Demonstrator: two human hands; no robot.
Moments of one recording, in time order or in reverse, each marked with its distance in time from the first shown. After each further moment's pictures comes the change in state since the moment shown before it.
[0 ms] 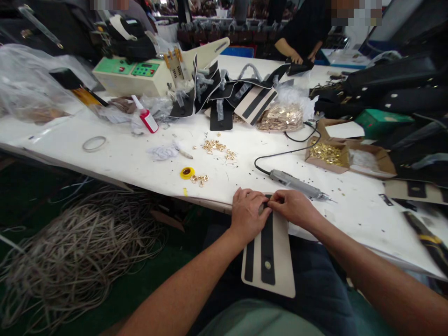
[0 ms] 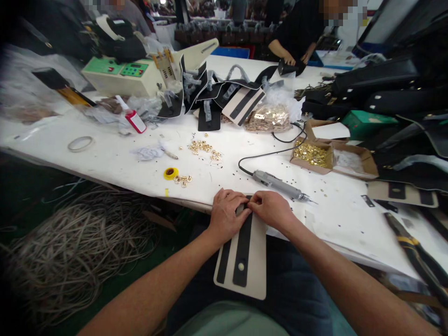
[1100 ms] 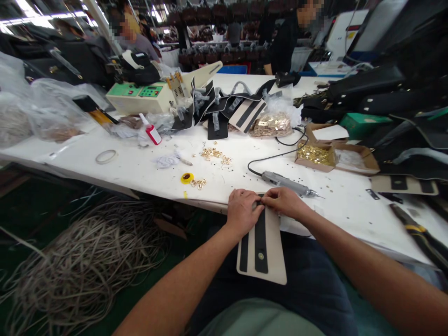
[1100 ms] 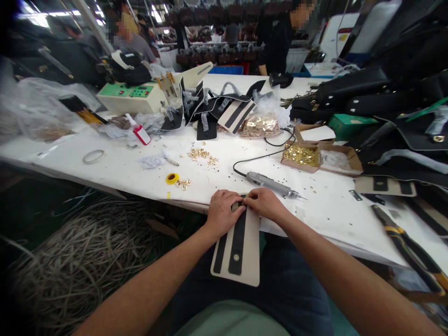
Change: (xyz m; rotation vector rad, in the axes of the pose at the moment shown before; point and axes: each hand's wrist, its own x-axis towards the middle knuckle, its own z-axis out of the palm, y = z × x) left_hand 0.003 0.006 -0.001 0.078 -0.001 0.004; right_hand -0.002 0.015 -0.002 0.328 -0.074 -0.022
